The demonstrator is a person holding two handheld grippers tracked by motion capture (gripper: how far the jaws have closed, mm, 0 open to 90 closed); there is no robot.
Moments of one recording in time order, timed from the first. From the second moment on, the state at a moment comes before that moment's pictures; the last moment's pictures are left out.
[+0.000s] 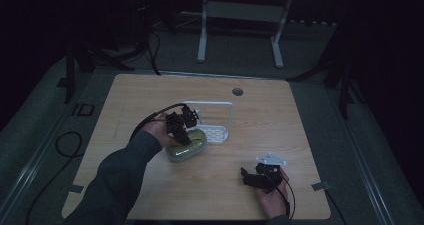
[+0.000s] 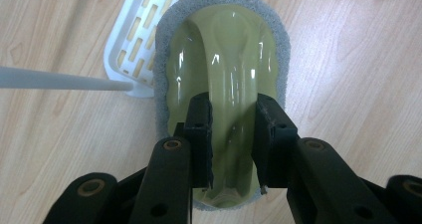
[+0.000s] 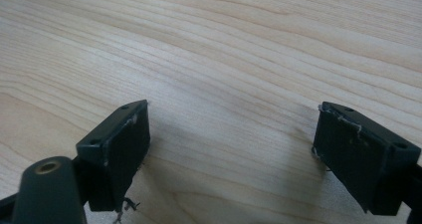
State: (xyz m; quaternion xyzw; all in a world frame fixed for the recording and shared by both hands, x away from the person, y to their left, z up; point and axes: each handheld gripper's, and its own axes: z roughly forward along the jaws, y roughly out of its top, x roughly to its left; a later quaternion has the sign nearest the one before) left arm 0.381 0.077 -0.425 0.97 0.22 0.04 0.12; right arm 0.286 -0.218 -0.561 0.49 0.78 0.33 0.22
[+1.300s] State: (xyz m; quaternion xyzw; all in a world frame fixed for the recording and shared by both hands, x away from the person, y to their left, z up) left arm 0.393 0.051 -0.417 0.98 0.17 0.07 0.12; right arm 0.286 -0.218 -0.561 0.49 0.78 0.33 0.22
